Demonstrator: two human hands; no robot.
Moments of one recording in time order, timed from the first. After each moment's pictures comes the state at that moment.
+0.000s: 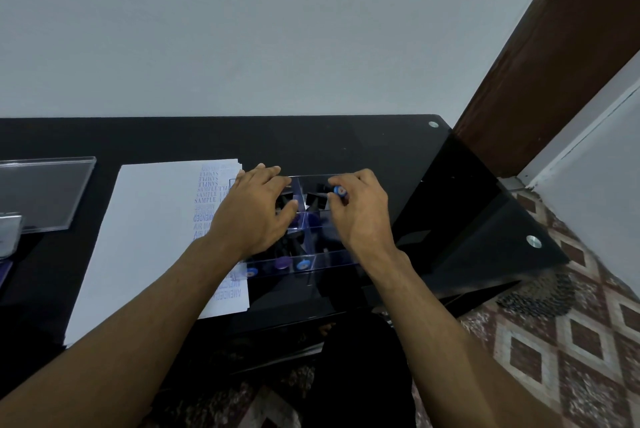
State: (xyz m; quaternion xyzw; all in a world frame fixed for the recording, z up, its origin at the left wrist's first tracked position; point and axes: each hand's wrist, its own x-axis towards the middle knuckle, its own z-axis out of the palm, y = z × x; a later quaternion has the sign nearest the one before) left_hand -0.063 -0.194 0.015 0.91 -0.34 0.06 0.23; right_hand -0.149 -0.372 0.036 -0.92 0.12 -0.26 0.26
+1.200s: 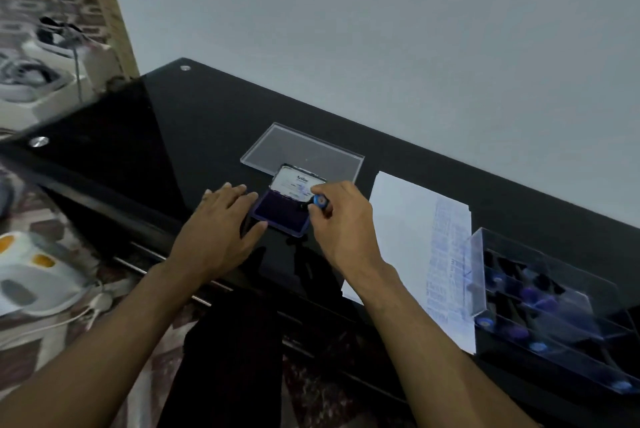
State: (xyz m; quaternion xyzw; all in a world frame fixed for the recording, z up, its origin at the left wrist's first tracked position) left_hand -0.123 0.217 -0.014 0.98 -0.01 0.08 0.16; right_hand -0.093 0.005 0.045 -0.91 -0.15 -0.14 0.35
